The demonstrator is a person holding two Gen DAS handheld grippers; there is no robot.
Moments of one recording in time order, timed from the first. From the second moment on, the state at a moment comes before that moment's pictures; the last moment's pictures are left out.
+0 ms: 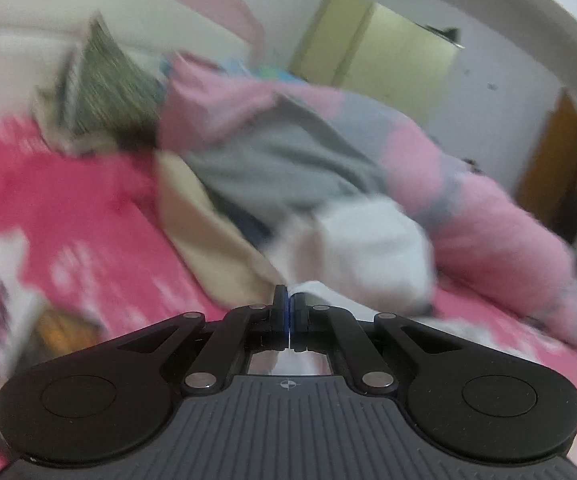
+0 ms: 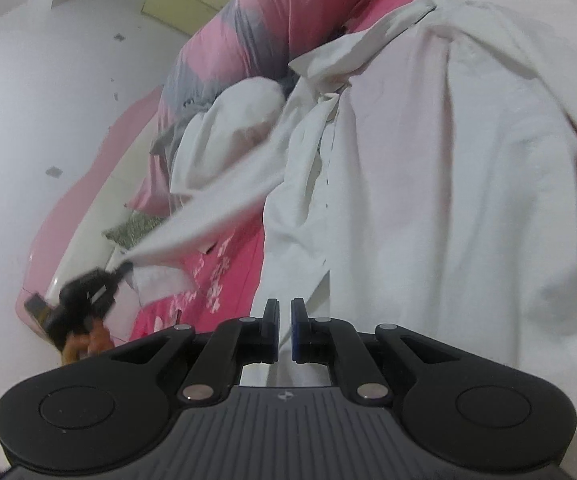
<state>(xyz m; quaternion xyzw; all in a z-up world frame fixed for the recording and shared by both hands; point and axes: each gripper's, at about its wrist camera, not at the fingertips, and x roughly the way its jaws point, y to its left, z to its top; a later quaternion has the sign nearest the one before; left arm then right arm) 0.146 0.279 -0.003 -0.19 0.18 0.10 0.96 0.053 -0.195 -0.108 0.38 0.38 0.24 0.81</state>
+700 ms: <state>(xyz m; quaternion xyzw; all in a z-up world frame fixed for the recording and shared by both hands) 0.132 0.219 0.017 -0.11 0.16 0.10 0.98 0.032 -0.208 -0.110 0.35 0.40 0.21 0.82</state>
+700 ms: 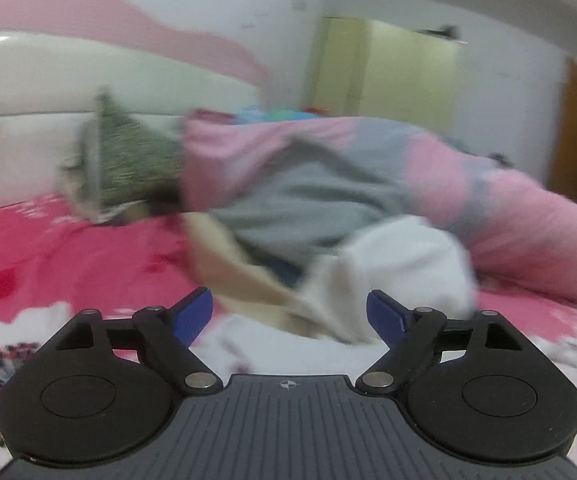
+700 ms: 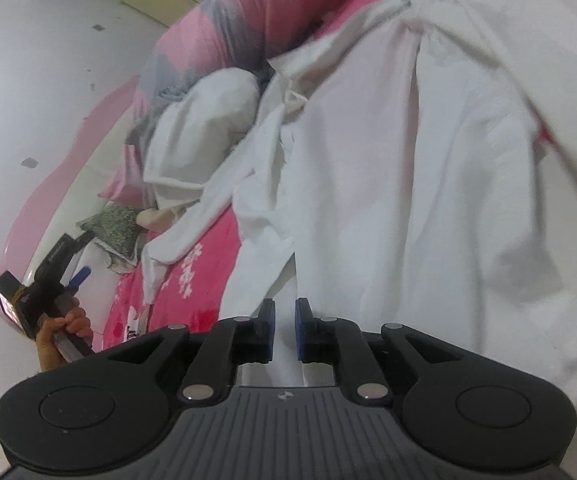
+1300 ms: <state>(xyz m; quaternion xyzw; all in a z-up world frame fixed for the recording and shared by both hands) 0.058 -0.044 -0.062 -0.02 0.32 -0.27 0.91 -0.070 -0.391 -0.113 0.42 0.30 -0.01 0.86</state>
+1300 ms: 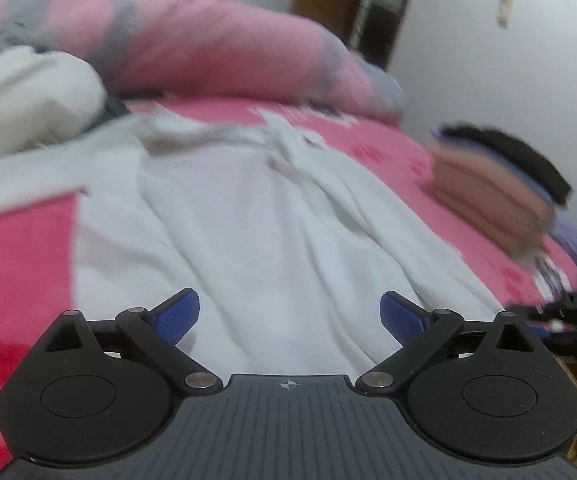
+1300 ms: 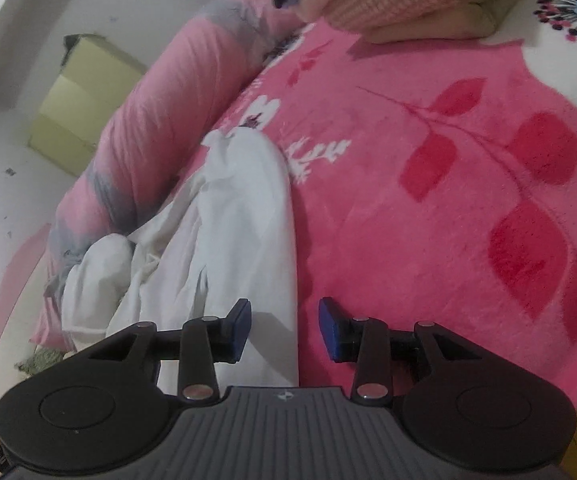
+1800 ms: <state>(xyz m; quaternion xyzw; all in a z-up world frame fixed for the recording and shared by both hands) 0.050 -0.059 -0.095 0.03 0.36 -0.21 0.91 -0.089 -0.347 -0.103 0.31 0.38 0.09 0.87</state>
